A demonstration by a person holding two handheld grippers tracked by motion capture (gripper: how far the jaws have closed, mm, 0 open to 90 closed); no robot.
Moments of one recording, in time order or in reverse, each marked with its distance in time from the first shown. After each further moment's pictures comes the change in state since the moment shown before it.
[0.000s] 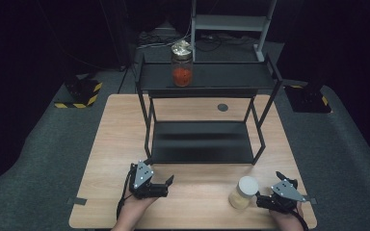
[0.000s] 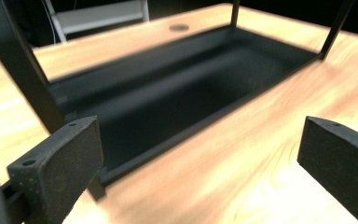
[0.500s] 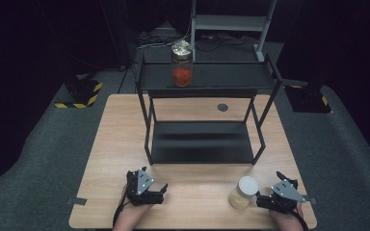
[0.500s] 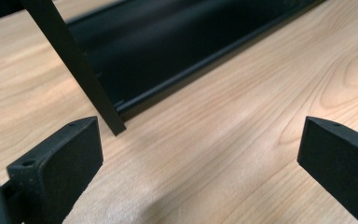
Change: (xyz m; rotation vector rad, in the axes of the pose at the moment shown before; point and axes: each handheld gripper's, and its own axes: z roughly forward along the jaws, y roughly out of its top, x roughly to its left) left arm -0.009 -0.009 0.011 0.163 0.090 0.101; right arm 0.001 -0.001 0.000 -0.003 -0.007 0.001
